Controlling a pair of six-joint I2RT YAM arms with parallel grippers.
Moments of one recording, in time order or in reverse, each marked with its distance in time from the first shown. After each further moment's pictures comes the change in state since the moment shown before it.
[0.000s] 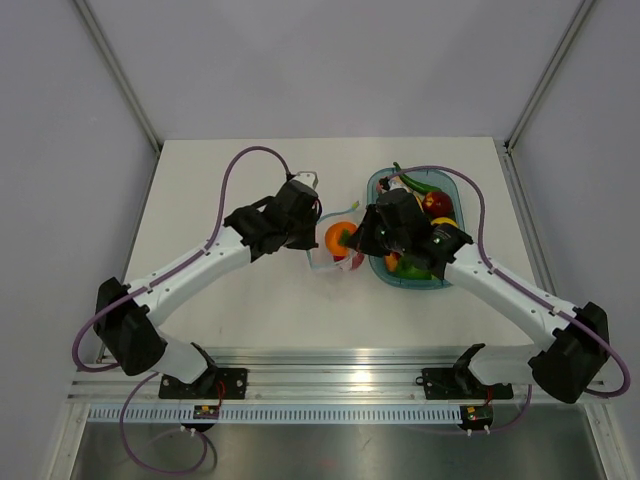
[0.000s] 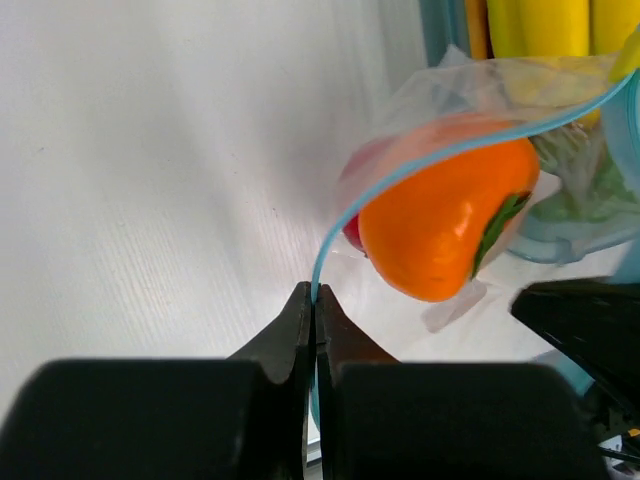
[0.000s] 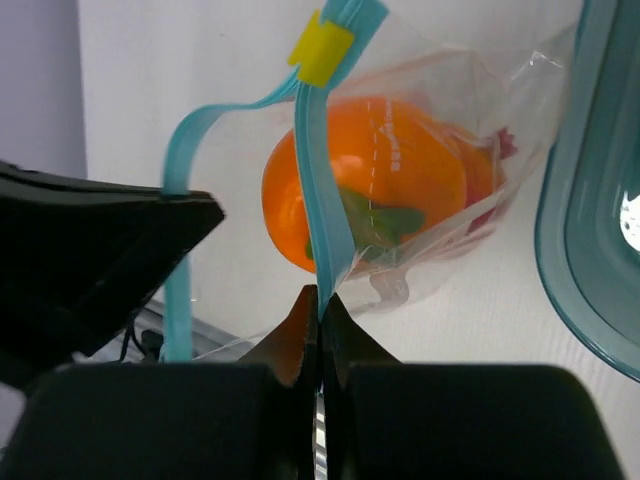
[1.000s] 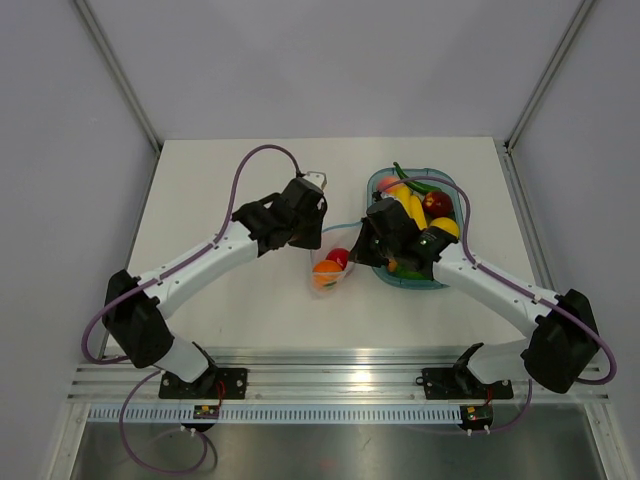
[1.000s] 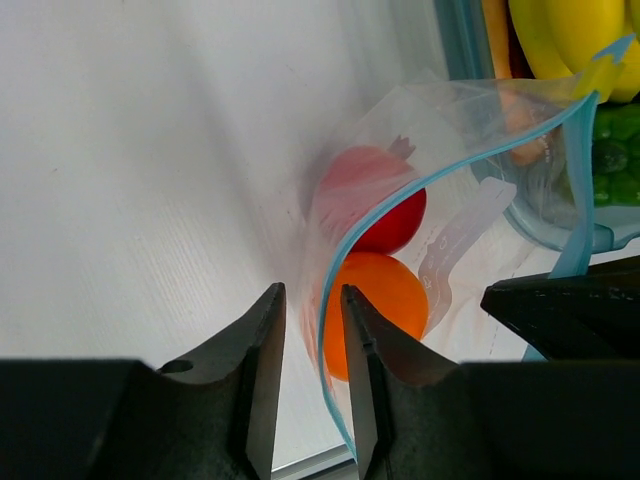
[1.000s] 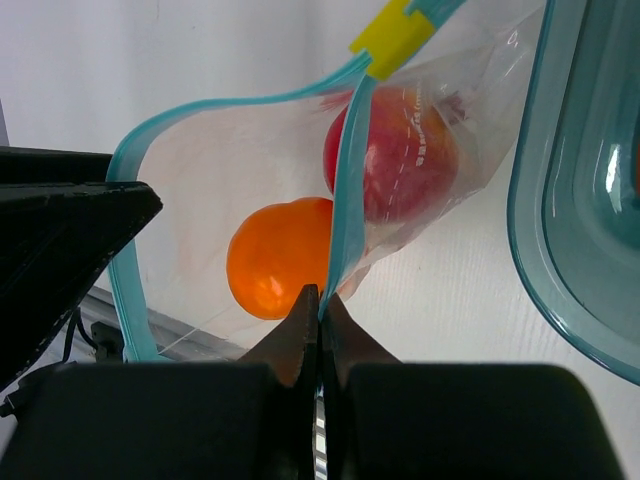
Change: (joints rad) left arm 0.003 0.056 0.029 -0.014 0.011 0.100; right arm 0.009 0.059 -0.045 -0.004 -0.003 -0.008
